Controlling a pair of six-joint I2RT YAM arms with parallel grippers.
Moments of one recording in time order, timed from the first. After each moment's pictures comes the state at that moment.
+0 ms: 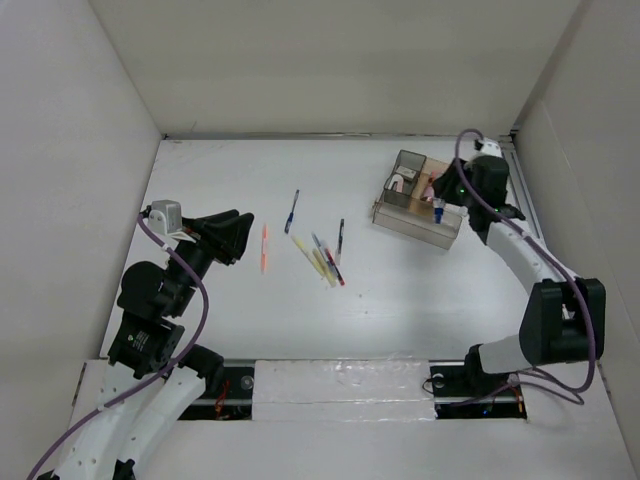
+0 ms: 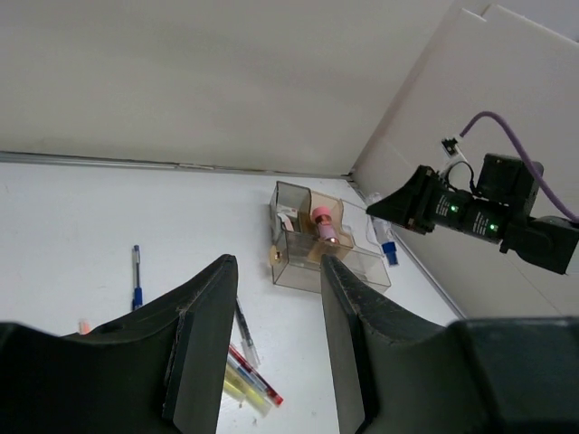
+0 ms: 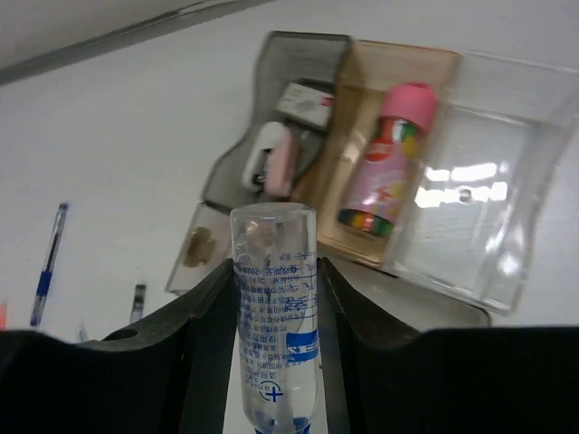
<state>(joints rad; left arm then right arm) -0.44 0.45 0.78 -0.14 0.02 -0.45 0.20 1.41 1.03 0.01 -0.07 0.35</state>
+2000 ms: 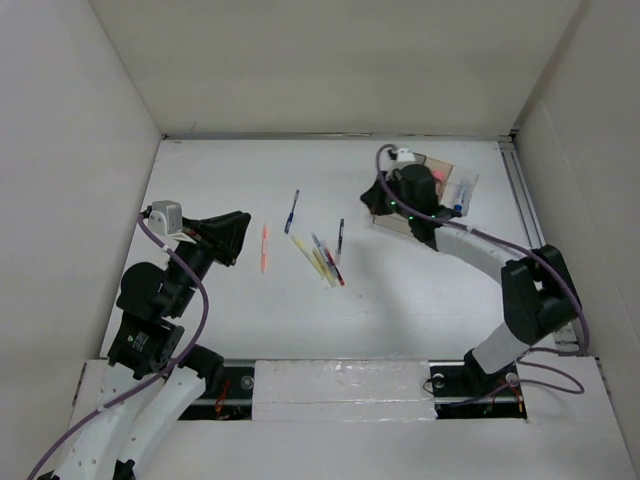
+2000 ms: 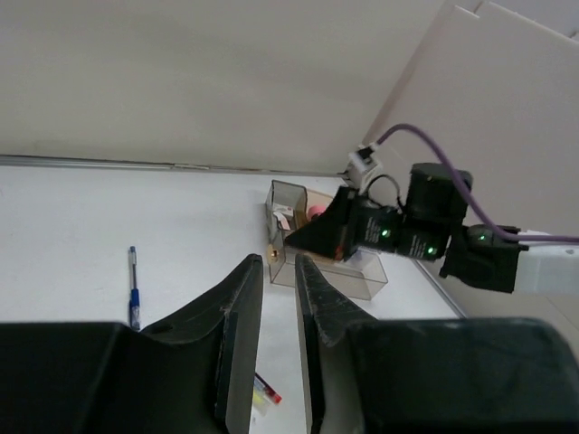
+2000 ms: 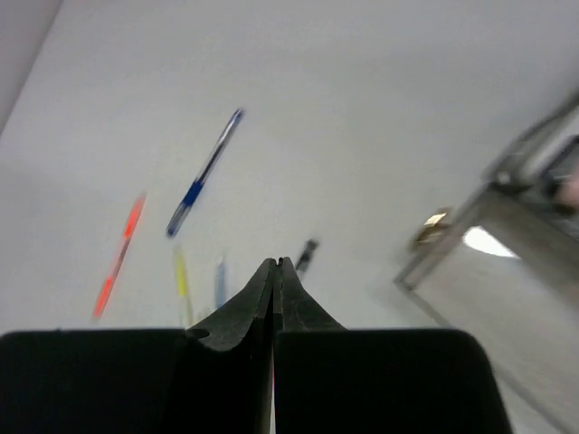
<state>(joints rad) -0.44 0.45 0.78 -0.14 0.04 -0.45 0.38 1.57 1.03 0.21 -0.13 0.40</state>
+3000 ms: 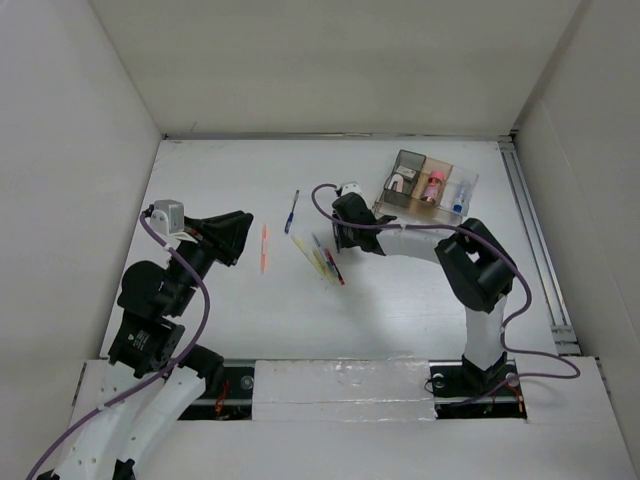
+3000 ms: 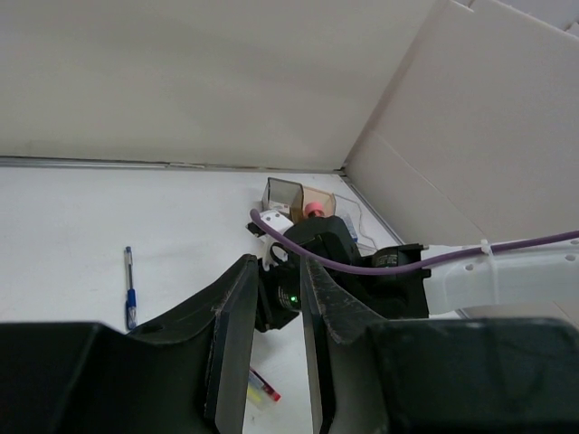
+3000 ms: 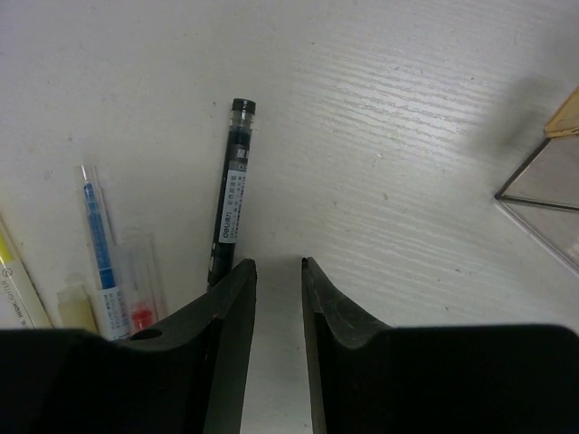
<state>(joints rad) -0.44 0.46 0.78 -0.14 0.05 -0.44 0.71 1.96 1.23 -0.09 0.30 0.33</state>
